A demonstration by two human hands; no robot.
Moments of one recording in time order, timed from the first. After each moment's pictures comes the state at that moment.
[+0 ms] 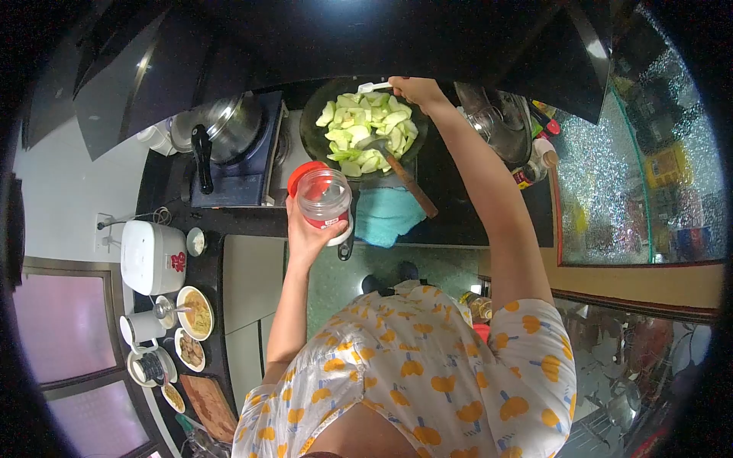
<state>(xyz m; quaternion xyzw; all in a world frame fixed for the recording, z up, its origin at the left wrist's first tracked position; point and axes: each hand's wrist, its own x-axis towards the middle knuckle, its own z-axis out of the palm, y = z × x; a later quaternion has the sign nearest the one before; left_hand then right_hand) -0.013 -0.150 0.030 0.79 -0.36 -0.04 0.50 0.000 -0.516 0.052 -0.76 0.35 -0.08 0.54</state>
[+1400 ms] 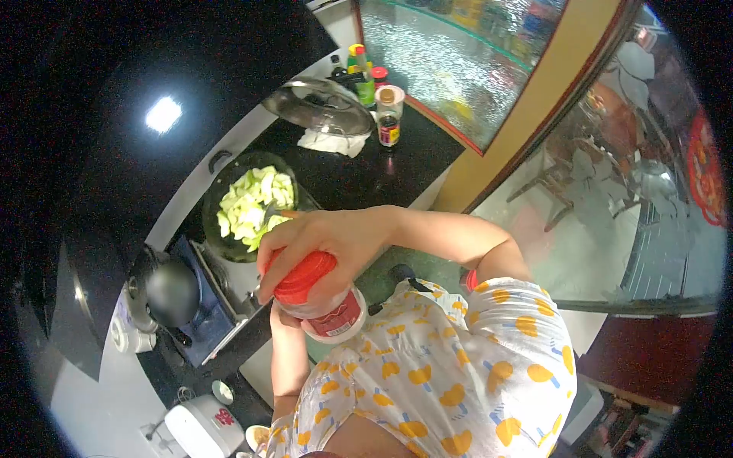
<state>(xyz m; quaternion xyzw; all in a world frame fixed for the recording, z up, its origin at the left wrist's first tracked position) -0.062 -0.181 0.075 0.39 -0.40 -0.63 0.53 -0.219 -0.309 0.181 -0.83 -0.20 -0.22 0.47</state>
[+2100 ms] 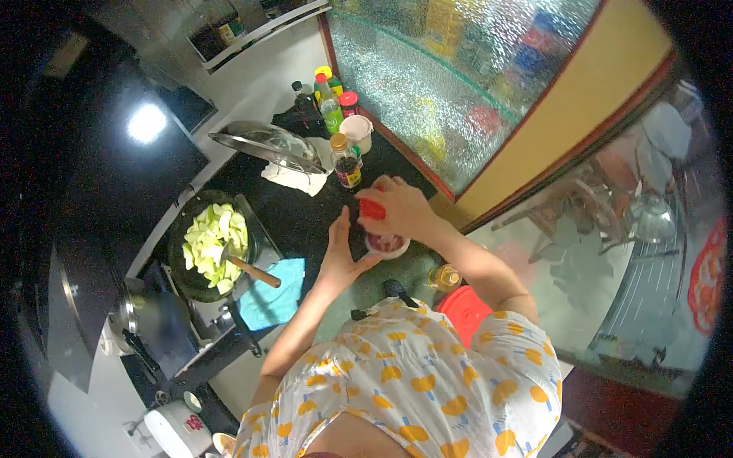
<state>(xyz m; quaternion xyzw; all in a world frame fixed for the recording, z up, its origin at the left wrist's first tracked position) -0.262 -0.389 0.015 0.56 -0.69 -0.26 0.38 -0.429 -0.487 0.055 -0.89 0.39 -0.20 0.13</state>
